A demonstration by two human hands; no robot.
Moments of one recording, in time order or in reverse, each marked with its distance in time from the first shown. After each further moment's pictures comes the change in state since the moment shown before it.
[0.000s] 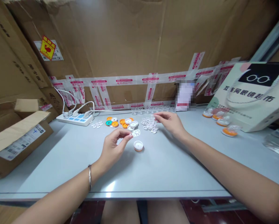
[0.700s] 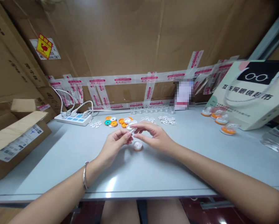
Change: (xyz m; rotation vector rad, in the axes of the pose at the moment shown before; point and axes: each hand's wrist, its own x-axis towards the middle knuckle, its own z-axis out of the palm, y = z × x) left_hand 0.004 -0.008 0.003 -0.474 -0.164 -0.405; right_hand -0.050 -0.046 0.029 0.051 -0.408 -0.438
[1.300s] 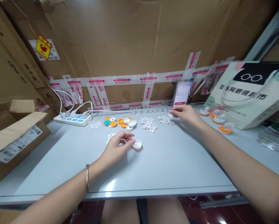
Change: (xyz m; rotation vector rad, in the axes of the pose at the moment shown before) left_hand -0.005 0.001 0.001 0.490 -0.015 0.047; right_hand 0.003 0.087 -0.126 -0.366 0.397 0.578
